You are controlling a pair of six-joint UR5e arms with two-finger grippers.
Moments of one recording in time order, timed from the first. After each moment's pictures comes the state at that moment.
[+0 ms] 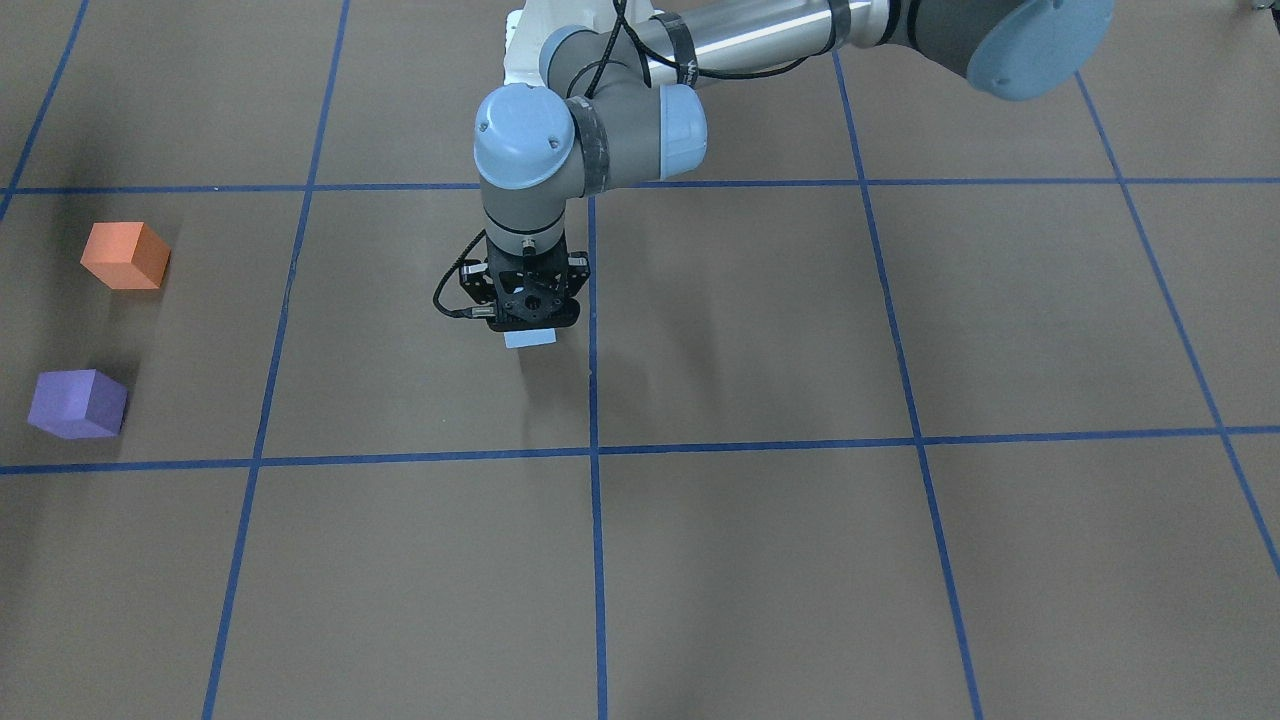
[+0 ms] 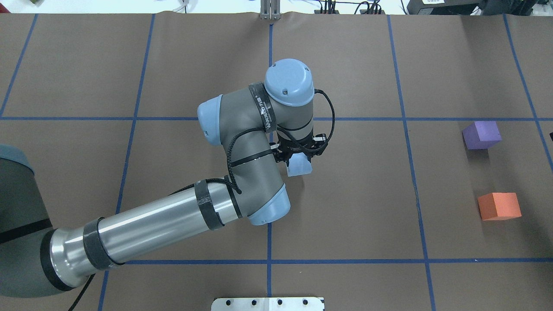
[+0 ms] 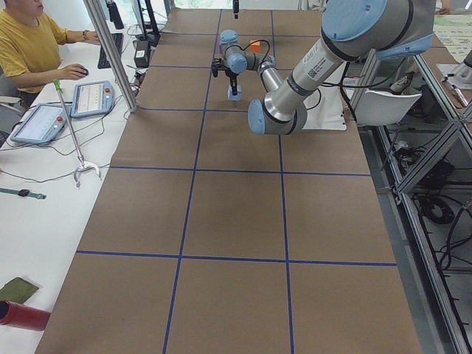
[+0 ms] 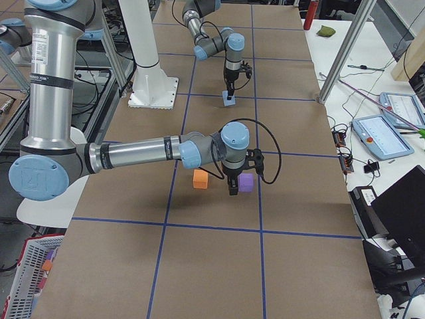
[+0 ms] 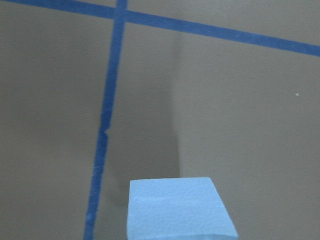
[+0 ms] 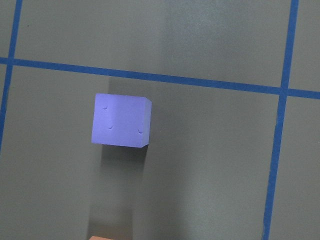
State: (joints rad) left arm -0.49 -2.65 -1.21 -1.68 -1.96 -1.35; right arm 1.36 -1.69 1.84 -1.44 2.39 0.23
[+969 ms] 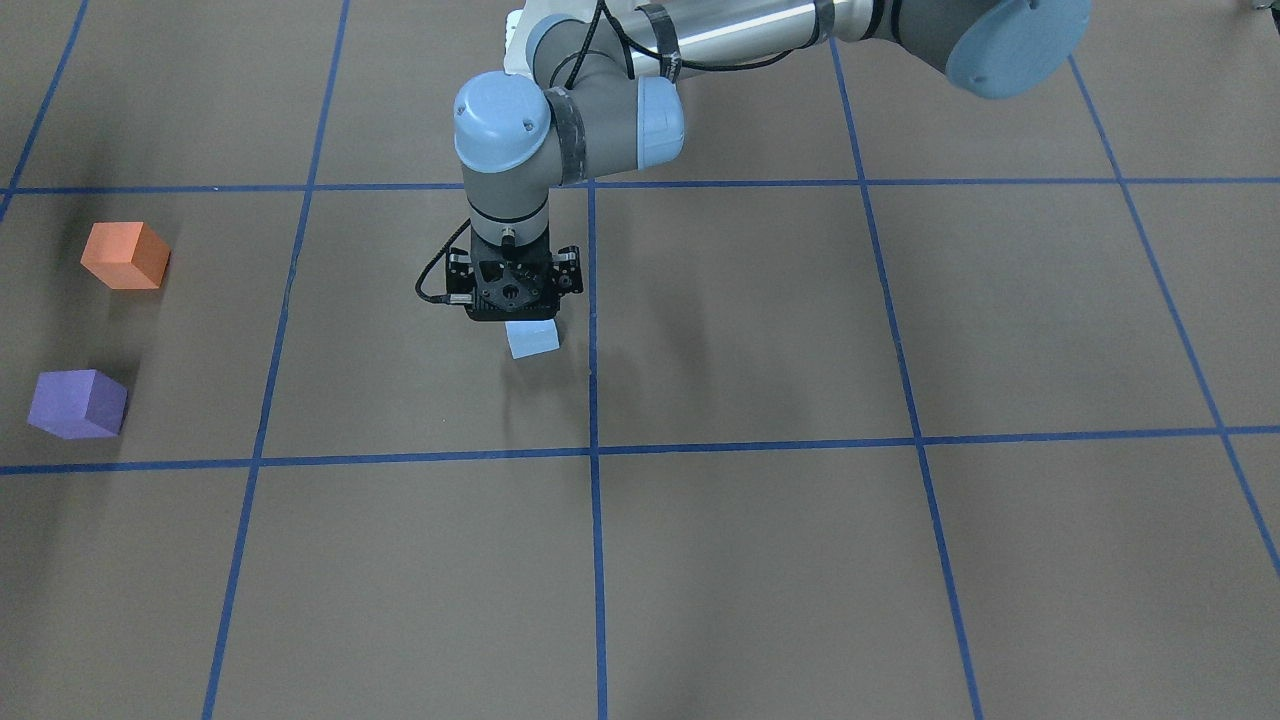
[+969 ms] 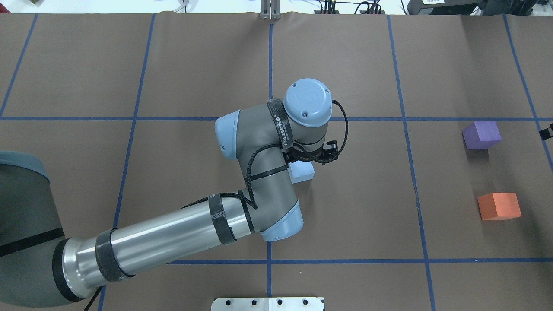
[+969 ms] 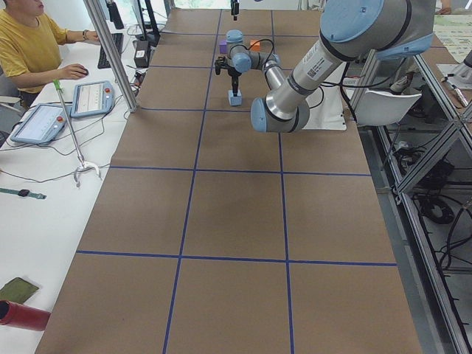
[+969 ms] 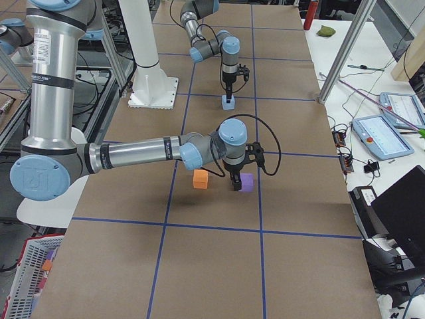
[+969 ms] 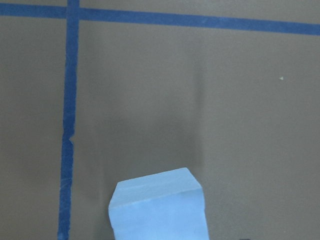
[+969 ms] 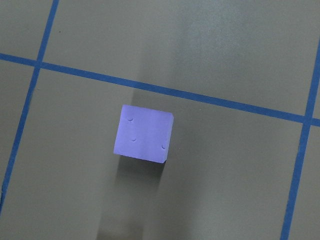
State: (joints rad) left arm -0.47 -2.66 -1.23 -1.67 -1.90 -1.30; right arm 1.33 -1.69 1.83 -1.31 2.39 0.24
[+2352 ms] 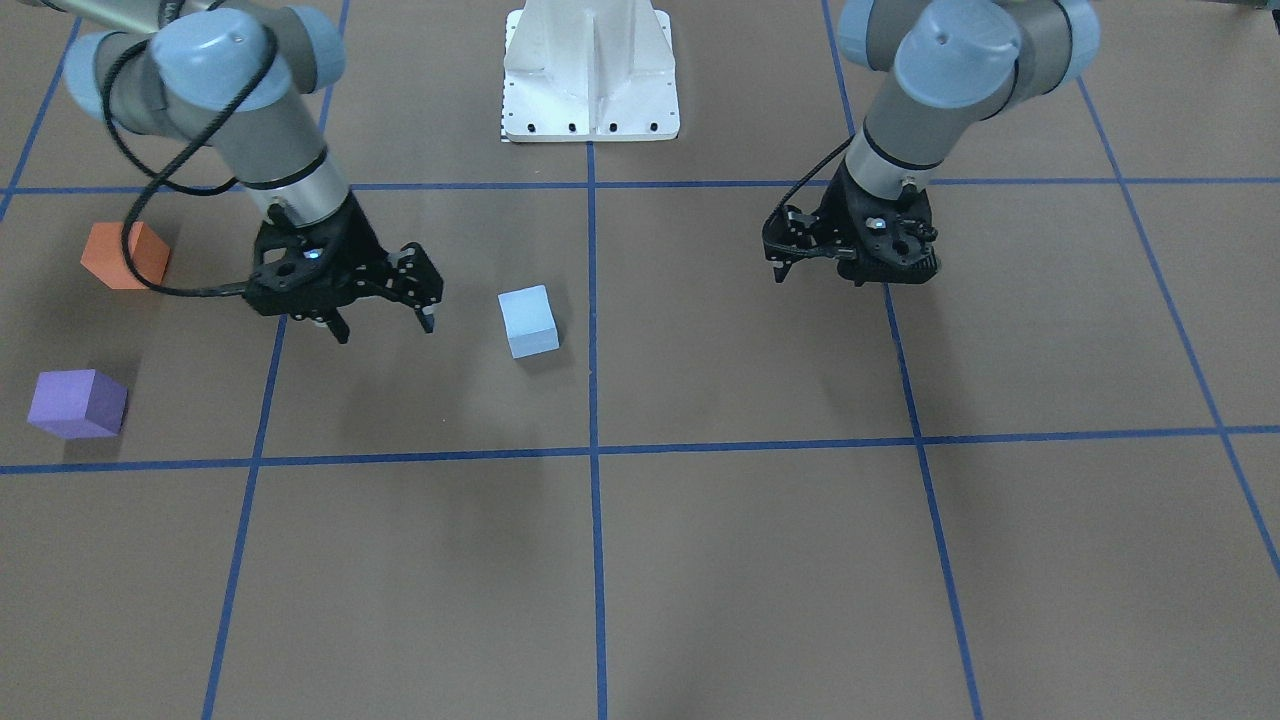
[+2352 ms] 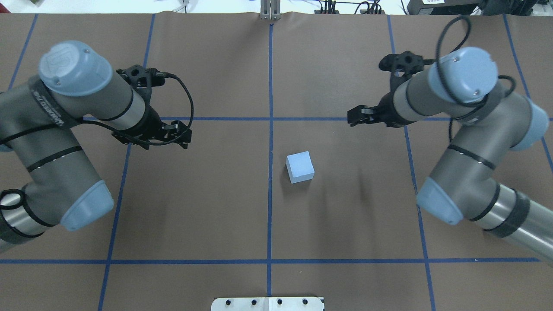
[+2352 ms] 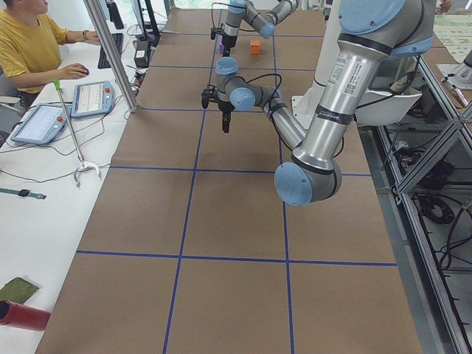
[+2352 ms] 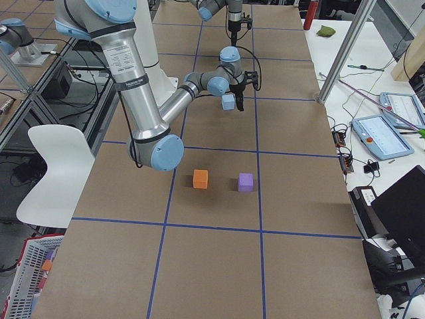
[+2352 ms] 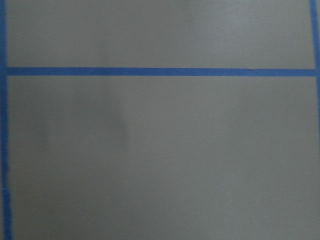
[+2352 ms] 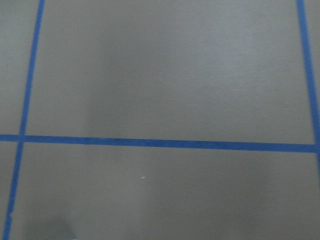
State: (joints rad) left arm -0.76 -1.94 -1.93 -1.60 -2.09 -1.01; right arm 0.65 -1.10 1.83 -1.39 1.83 1.14
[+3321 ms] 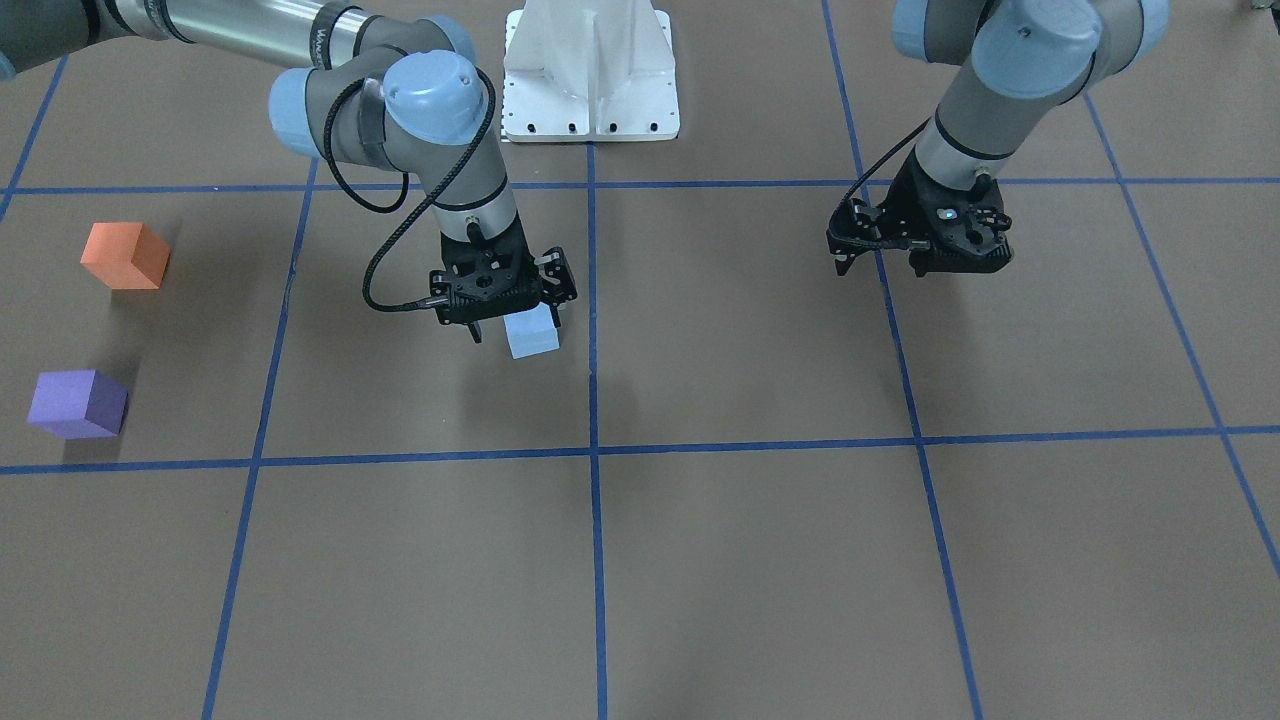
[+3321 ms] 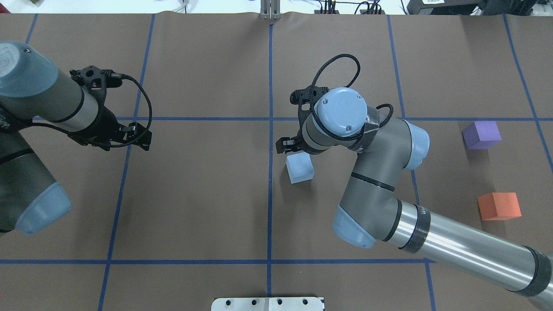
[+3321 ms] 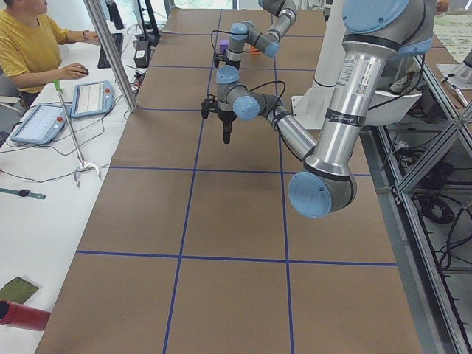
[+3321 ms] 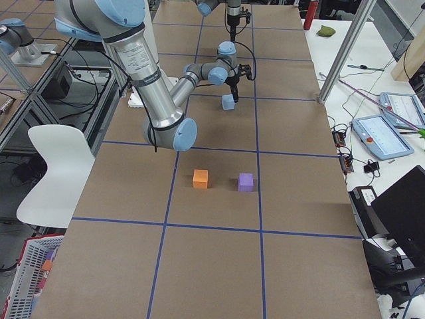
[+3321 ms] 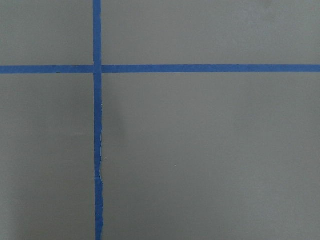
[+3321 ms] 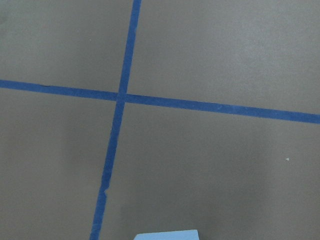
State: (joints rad) left arm -0.79 -1.86 -1.97 -1.60 -2.09 -0.99; right arm 0.53 -0.93 1.64 -1.41 1.78 1.05
